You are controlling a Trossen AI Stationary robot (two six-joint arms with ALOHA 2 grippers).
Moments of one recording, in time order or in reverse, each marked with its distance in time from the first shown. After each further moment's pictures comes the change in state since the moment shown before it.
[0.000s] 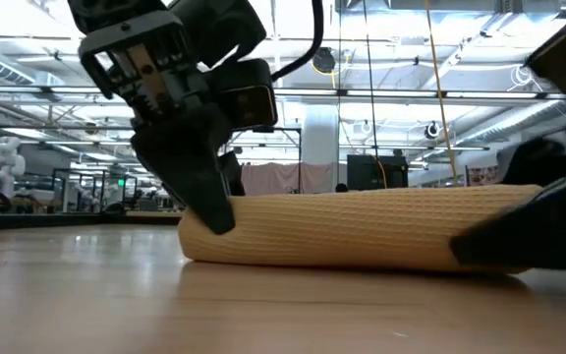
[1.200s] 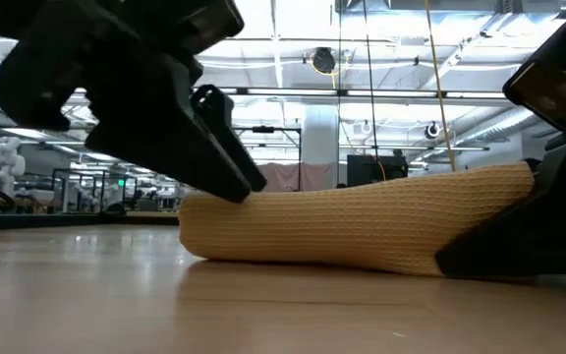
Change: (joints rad) left arm -0.274 -0.035 -0.010 0.086 -0.732 0.222; right arm -0.027 -0.004 0.002 -0.117 -0.099 0.175
